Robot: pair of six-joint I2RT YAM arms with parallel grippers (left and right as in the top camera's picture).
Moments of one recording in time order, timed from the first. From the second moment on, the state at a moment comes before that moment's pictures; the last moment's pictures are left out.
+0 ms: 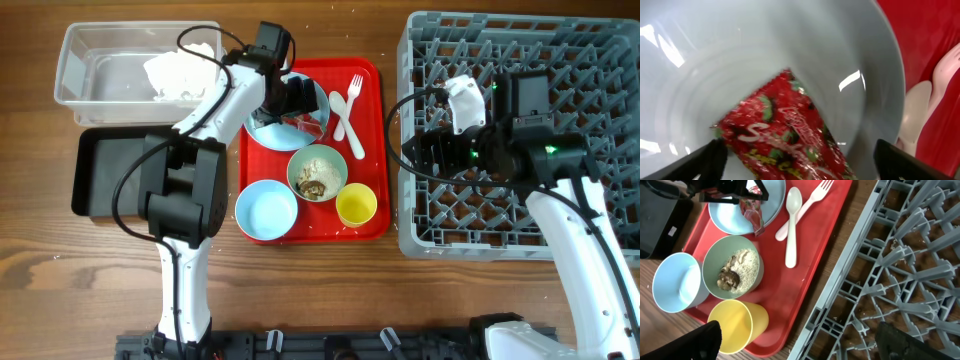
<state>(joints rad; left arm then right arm) -0.30 2.26 1.77 -0.78 0.20 -0.50 0.12 1.32 1.19 -0.88 -0.36 -0.16</state>
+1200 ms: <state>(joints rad) -0.37 2.28 1.79 -0.87 -0.01 -0.51 0.12 1.32 1.19 -0.88 -0.36 -0.13</state>
